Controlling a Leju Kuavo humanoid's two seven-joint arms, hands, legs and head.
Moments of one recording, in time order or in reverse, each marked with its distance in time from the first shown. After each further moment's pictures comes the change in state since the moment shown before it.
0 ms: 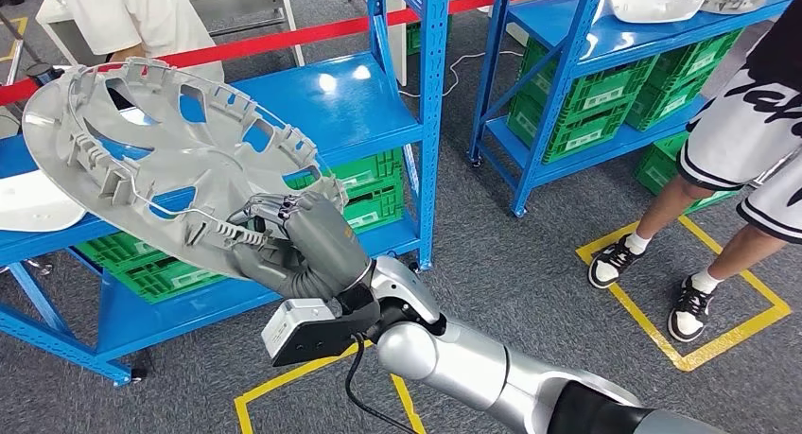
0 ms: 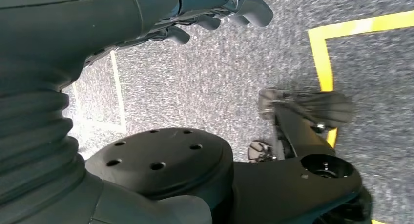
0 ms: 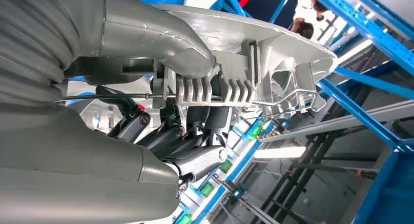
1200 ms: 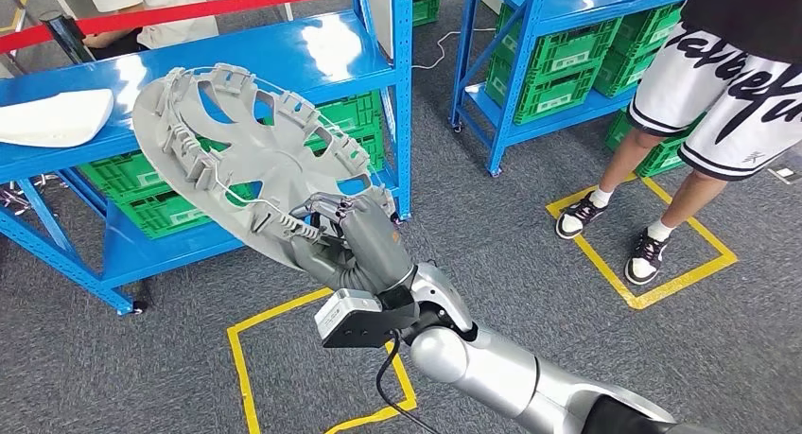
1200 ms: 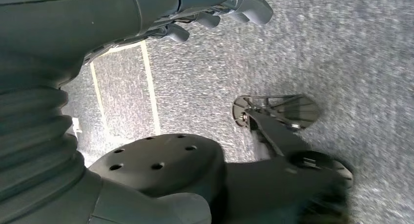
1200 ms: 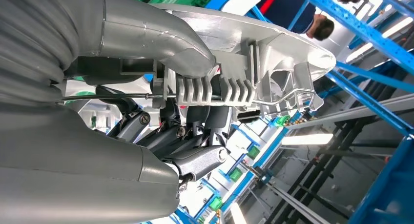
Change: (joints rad) left arm -0.019 0.014 -0.004 0.001 -0.059 -0.013 0.023; right arm 0.103 -0.092 -0.065 -0.047 0.002 -0.083 0.002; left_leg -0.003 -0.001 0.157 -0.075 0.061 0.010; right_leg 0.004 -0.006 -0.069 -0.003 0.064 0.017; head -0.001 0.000
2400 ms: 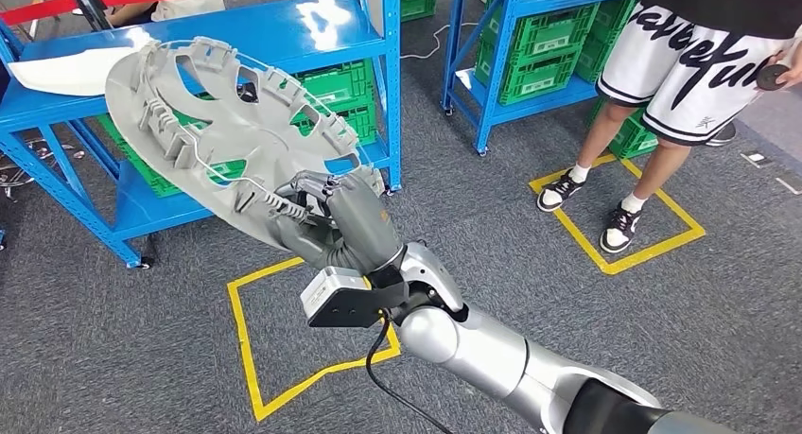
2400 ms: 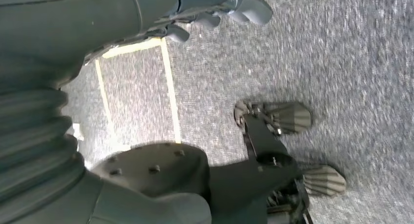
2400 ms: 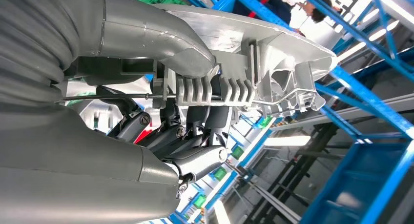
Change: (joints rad) left arm -0.010 0.008 0.000 0.000 -0.002 -0.017 -0.013; right arm -0.086 0.027 0.001 0.039 -0.021 0.034 0.002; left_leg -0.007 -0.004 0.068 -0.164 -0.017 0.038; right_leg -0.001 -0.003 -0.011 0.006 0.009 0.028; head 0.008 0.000
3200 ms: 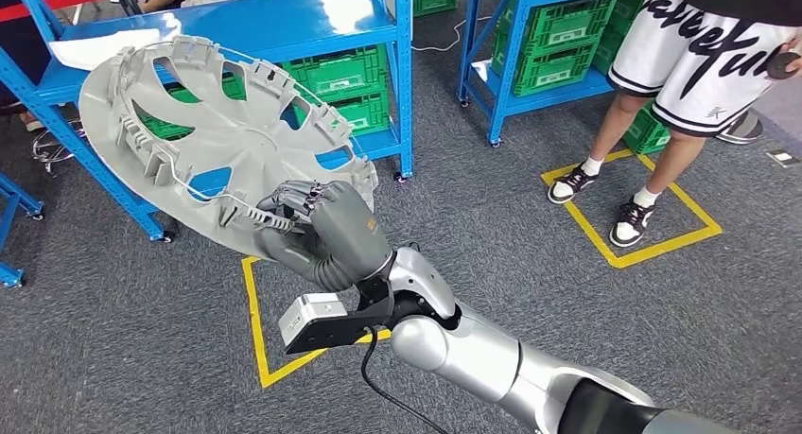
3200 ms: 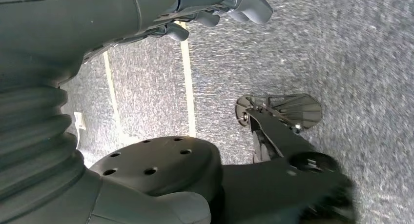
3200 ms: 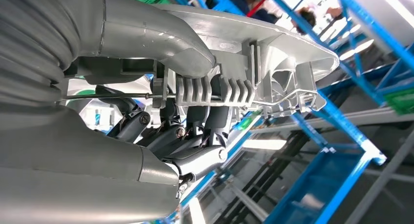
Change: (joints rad) left arm 0.001 0.002 0.000 0.002 -0.018 -0.006 -0.007; right arm -0.005 0.017 0.021 0.011 0.131 0.002 -0.003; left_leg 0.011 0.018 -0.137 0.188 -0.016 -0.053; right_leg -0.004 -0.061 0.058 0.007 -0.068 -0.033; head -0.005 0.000
